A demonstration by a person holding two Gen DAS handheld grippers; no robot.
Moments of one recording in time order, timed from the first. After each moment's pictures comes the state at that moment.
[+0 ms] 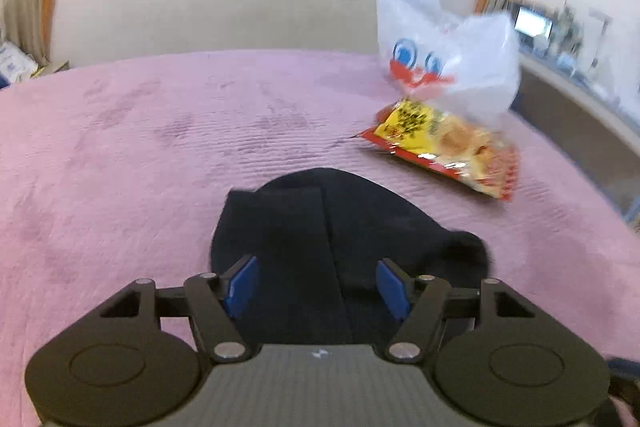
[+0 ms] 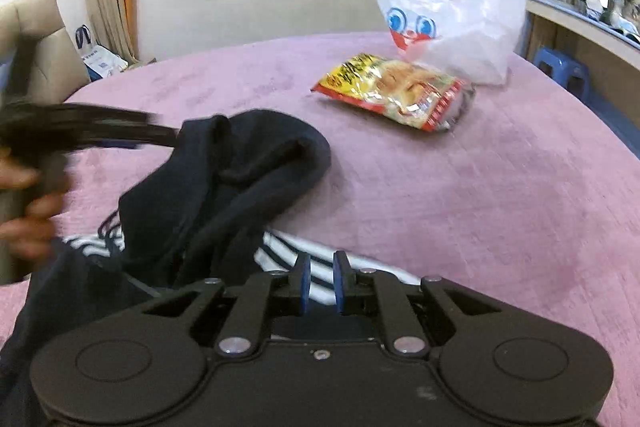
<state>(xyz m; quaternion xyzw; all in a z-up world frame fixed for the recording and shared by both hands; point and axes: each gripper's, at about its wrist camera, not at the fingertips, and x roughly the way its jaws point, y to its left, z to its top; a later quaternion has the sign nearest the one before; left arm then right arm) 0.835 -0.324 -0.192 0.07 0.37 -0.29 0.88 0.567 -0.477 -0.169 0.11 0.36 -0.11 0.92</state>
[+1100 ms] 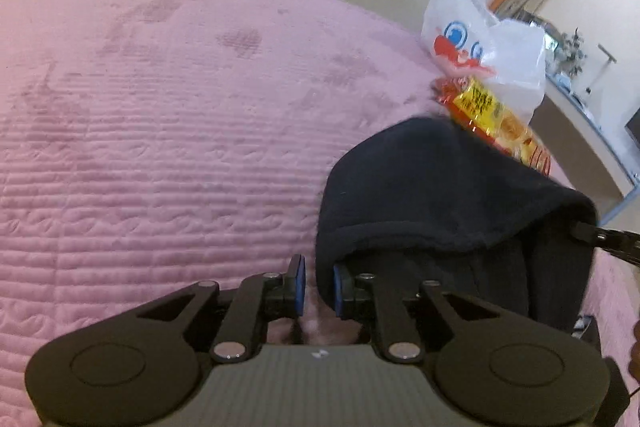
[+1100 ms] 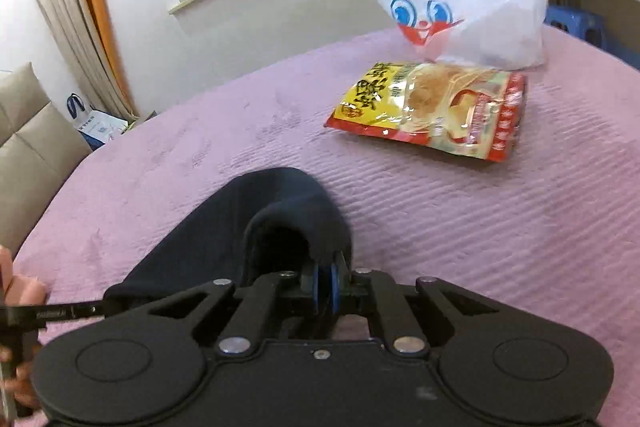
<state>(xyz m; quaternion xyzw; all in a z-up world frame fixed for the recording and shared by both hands) 0.916 -0.165 -0.263 -0.03 0.46 -0.33 0.82 0.674 -0.523 -0.197 0.22 0.32 -0.10 0.91</state>
